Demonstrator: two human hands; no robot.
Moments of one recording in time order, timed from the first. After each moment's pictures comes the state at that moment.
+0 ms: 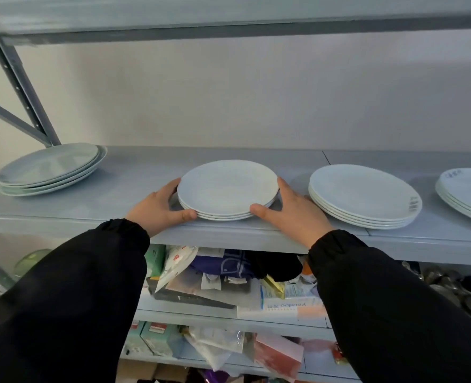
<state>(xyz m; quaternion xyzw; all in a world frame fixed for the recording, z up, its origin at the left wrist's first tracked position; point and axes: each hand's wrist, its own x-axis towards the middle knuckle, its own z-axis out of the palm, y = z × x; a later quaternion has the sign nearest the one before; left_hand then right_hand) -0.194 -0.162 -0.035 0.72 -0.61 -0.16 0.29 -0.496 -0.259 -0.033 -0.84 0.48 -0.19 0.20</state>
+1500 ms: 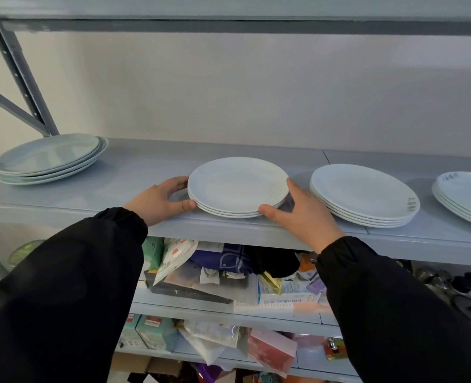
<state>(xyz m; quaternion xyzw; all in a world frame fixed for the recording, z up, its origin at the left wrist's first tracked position) -0.183 -0.166 -0.036 0.69 -0.63 -0.19 0.30 -0.511 -0.251 -0.039 -0.82 0.45 -0.27 0.21</state>
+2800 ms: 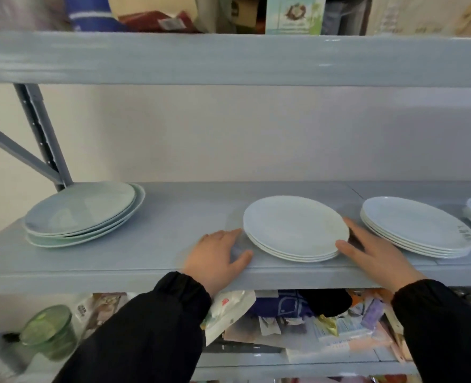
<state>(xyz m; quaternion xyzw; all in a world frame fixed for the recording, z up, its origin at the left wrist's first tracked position) -0.152 -0.152 -0.045 0.66 -0.71 -0.03 0.22 -0.487 -0.222 -0.029 -0.78 0.54 -0.24 0.20</state>
